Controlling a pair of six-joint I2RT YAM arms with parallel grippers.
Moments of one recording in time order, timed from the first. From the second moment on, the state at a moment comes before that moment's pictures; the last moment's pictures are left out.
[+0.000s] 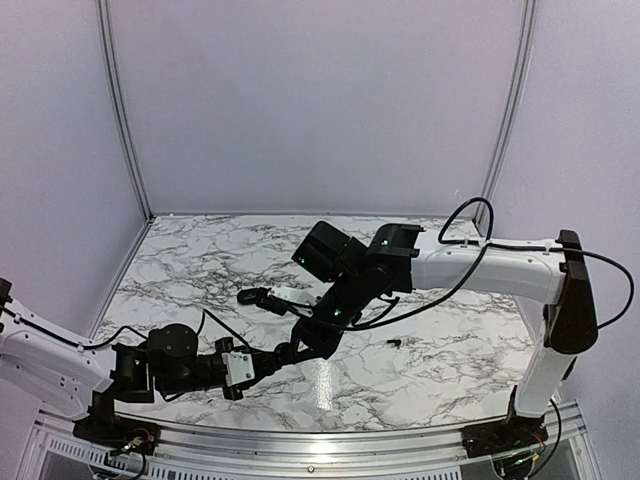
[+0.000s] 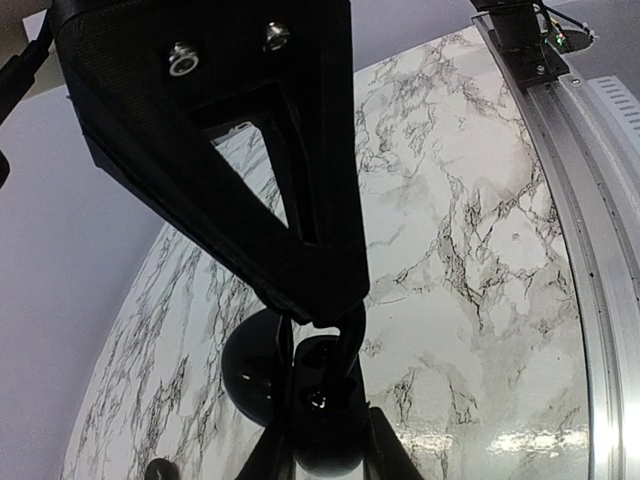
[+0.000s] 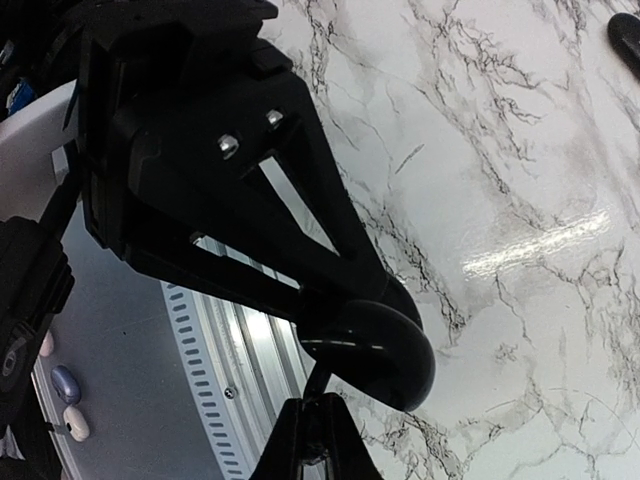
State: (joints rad) left arm -1.26 1.21 0.32 0.56 -0.13 0.54; right arm 1.14 1.80 1.57 -0.85 -0.42 0.06
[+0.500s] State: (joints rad) left arm -1.26 1.21 0.33 0.56 -0.13 0.54; right arm 1.14 1.80 1.57 -0.86 -0.42 0.06
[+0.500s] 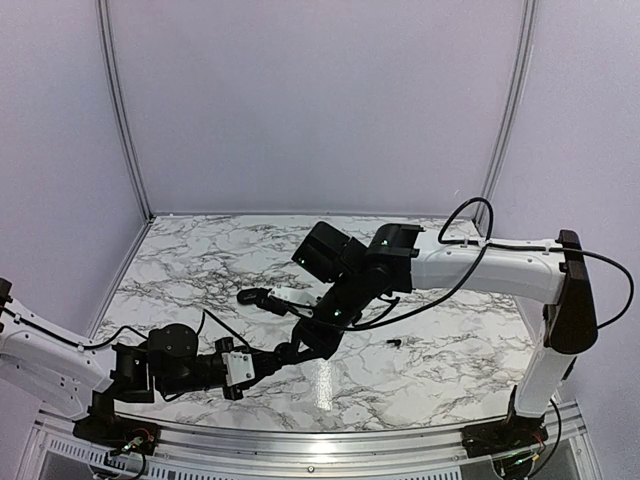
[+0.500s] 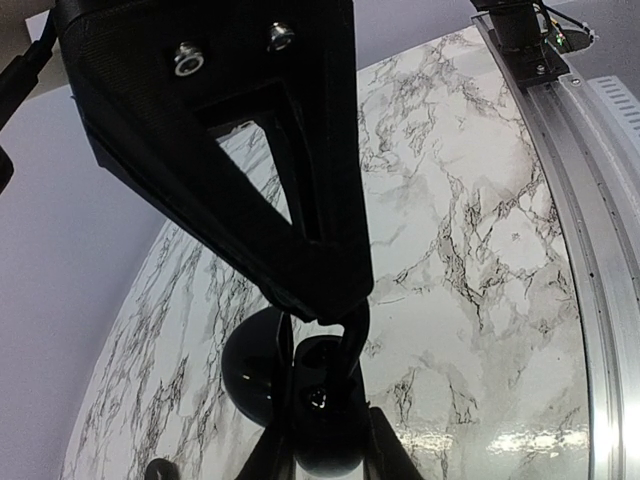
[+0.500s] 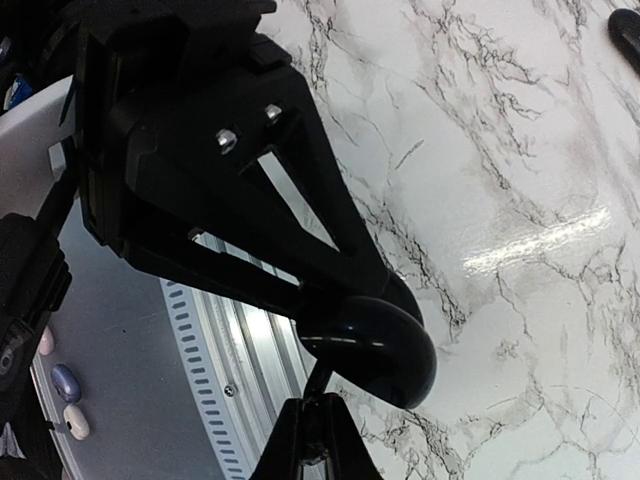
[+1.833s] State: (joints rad) left arm -1.27 1.23 0.34 0.54 -0.12 0.54; right arm 1.14 1.85 1.63 -0.91 -0.39 0.06
